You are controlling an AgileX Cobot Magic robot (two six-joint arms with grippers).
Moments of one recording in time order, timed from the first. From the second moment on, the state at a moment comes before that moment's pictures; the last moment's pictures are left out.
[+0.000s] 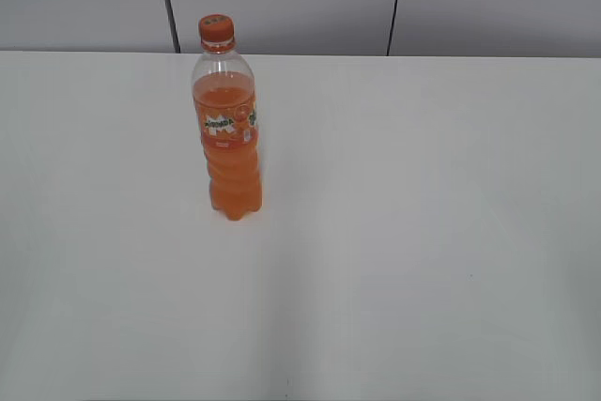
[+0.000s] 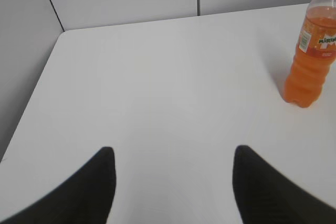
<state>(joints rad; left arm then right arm) 0.01 0.00 -0.57 0.02 1.03 0.06 0.04 -0.01 -0.44 -0.01 1.02 -0.09</state>
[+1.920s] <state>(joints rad) 0.01 0.06 -0.52 -0.02 0.57 0.06 0.04 -0.01 -0.44 -0.01 1.02 -0.09</state>
